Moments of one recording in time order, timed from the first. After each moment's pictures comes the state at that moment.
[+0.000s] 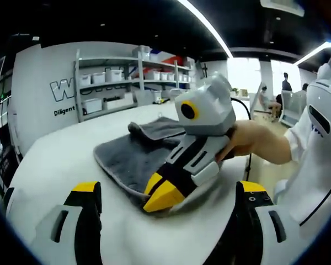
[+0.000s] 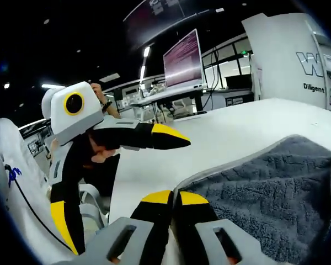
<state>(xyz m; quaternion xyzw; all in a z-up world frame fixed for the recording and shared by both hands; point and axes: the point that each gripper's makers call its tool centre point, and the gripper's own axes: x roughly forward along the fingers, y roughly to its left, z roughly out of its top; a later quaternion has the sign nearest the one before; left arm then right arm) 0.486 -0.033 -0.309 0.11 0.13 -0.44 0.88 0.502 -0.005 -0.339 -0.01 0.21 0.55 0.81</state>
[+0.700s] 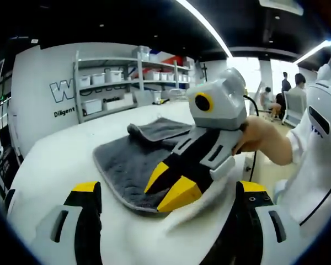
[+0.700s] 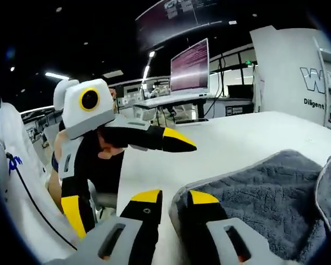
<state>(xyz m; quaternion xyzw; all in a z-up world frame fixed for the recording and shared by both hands) 0.482 -0.034 -0.306 0.11 0.13 -0.44 0.88 0.485 -0.018 -0.321 -0.05 0.17 0.54 0.82</state>
